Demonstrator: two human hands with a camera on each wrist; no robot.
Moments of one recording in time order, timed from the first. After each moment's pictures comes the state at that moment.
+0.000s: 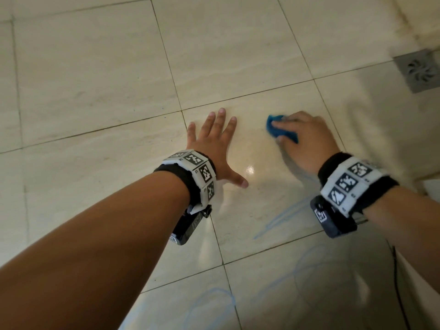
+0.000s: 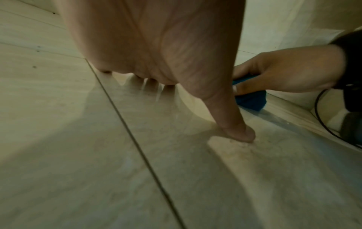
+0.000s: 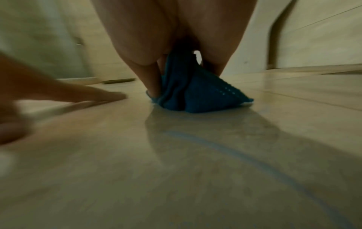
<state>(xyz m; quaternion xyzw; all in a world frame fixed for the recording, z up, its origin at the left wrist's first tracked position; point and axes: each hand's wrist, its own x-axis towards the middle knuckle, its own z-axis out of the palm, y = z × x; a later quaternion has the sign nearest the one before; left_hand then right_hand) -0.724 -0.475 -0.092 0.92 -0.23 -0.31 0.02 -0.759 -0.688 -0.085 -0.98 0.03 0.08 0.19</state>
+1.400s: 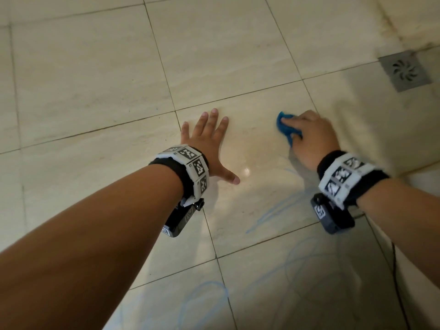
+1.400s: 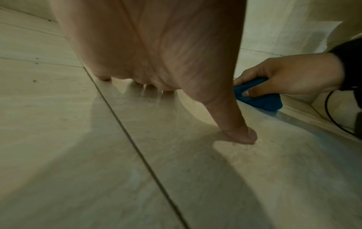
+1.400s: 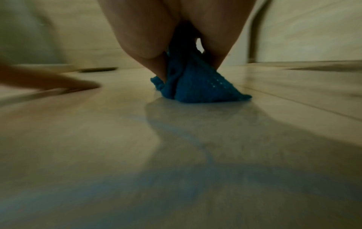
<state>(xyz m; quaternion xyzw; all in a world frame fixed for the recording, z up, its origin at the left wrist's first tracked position) -0.723 -0.476 -0.085 0.92 -0.23 -0.33 -0.01 -0.765 -0.714 -0.095 -0.98 0.08 0.05 0.18</state>
